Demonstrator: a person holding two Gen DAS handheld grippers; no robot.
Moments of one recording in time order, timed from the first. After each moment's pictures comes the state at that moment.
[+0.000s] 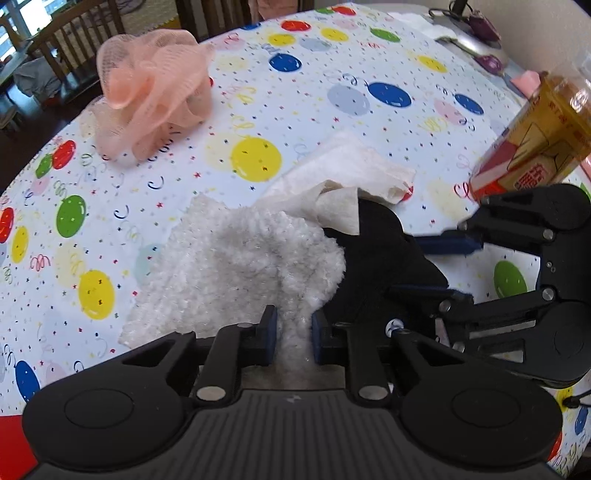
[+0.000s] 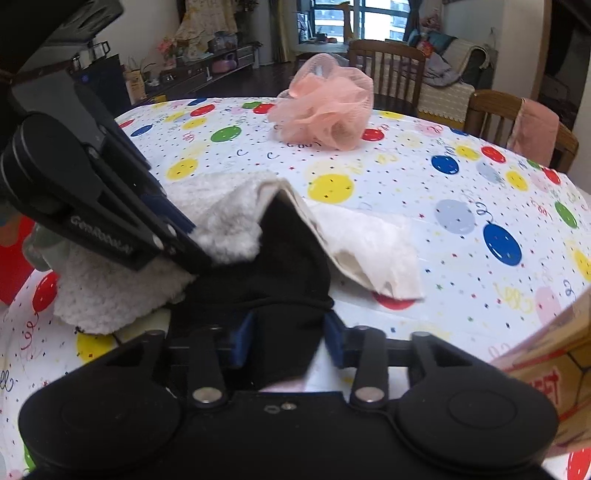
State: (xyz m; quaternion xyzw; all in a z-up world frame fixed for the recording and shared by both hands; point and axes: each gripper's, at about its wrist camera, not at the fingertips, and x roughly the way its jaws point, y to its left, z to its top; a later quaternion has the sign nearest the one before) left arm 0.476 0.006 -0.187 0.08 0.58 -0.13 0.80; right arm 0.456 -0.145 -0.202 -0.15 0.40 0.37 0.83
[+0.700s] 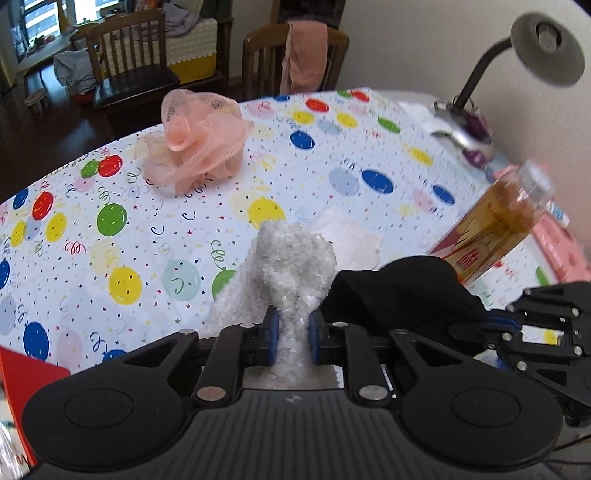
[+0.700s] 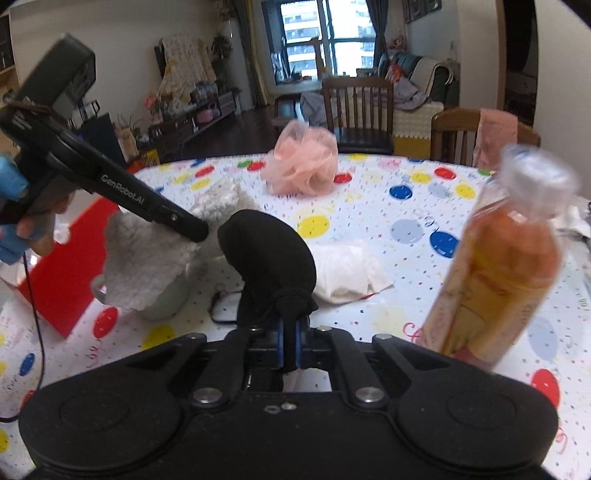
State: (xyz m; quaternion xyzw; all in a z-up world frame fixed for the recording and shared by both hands) left arm 0.440 0.025 -0.117 -0.02 0.51 -0.10 0.85; right arm 0.401 -0.206 -0.133 -0.06 0.35 0.35 0.86
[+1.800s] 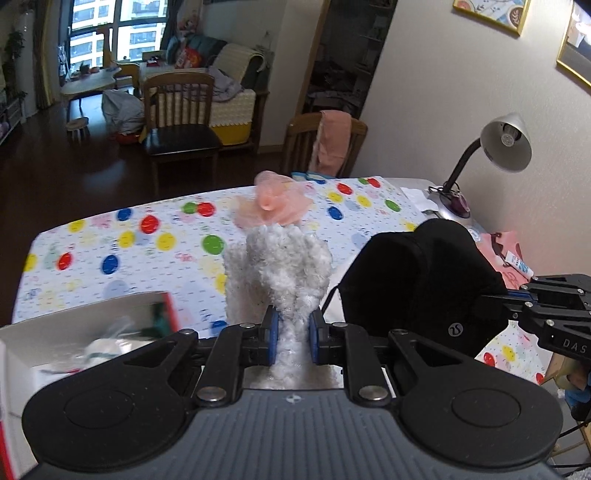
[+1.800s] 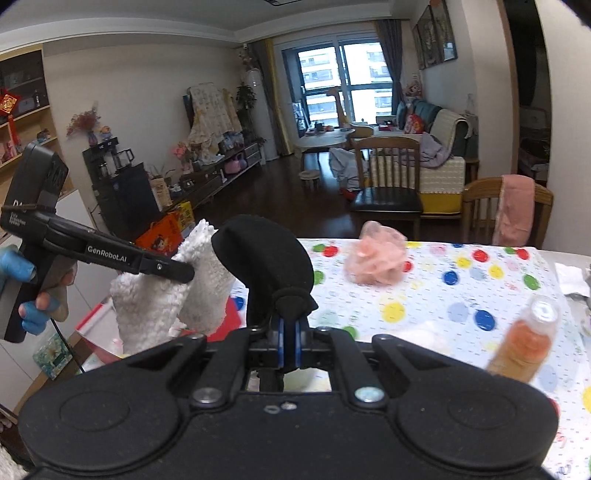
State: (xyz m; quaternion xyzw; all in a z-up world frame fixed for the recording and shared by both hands) left arm 0.287 0.131 0.008 -0.08 0.40 -0.07 0.91; right arm 0.310 -0.142 0.002 -0.02 0.29 0.39 0.87
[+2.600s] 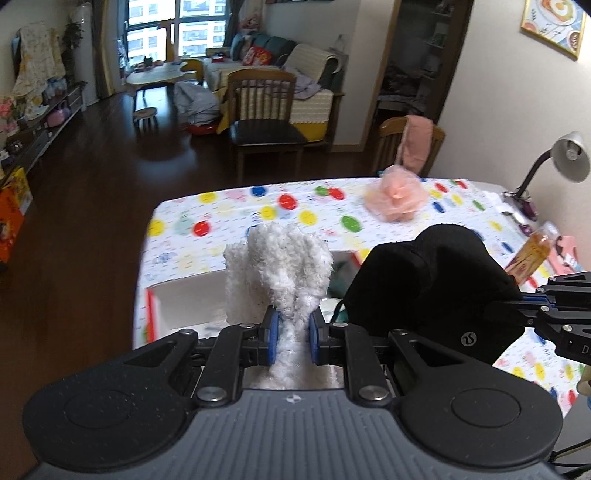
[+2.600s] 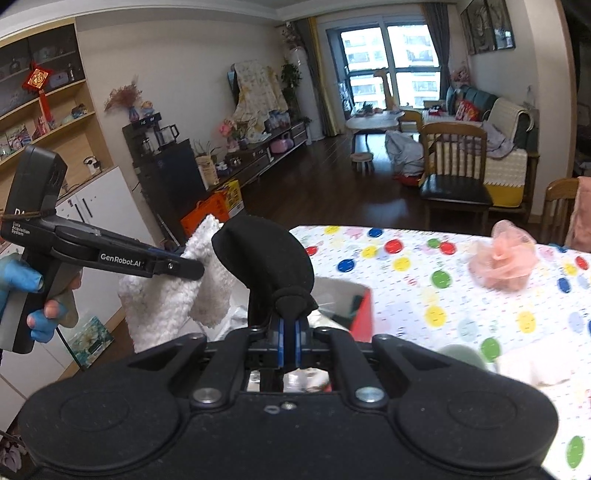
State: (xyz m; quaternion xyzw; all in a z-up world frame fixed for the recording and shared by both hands) left arm 0.202 0.304 0.009 -0.07 0.41 0.02 0.91; right arm 0.266 0.042 -0.004 -0.04 0.32 0.44 0.84
